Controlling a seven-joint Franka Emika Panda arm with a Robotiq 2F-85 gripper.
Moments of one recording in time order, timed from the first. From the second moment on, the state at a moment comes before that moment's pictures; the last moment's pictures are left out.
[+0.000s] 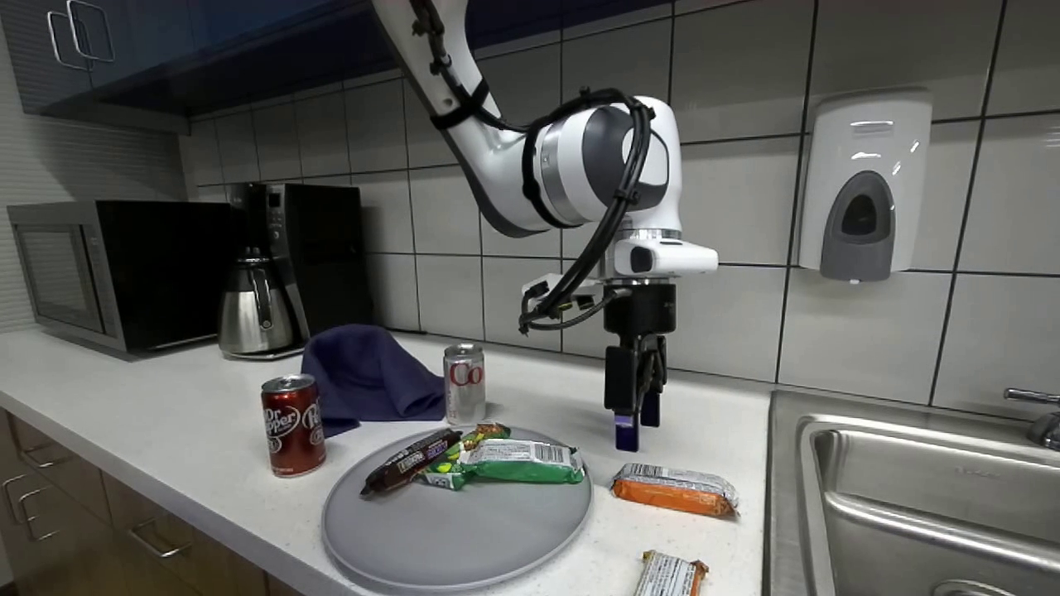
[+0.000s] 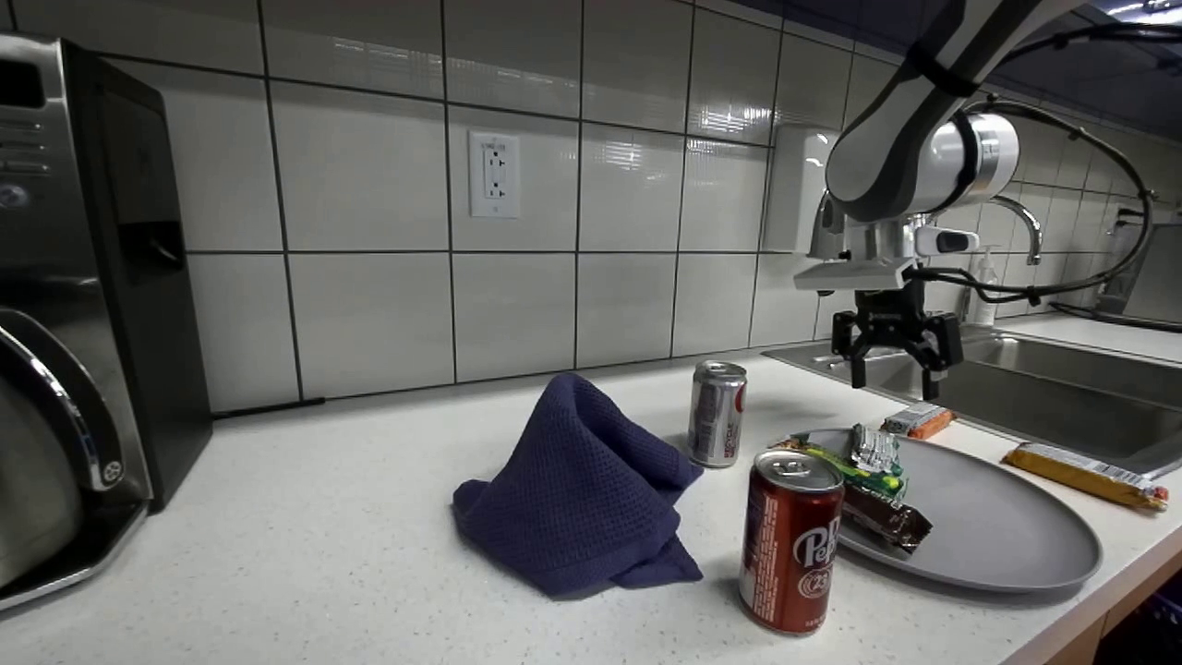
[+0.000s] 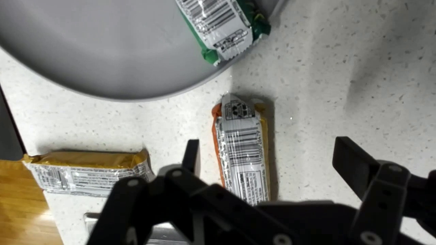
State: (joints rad) arm -0.06 0.39 -0.23 -2.02 -0.07 2.28 1.25
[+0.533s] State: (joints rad) arm -0.08 0.40 -0.25 -2.05 -0.07 2.36 1.24
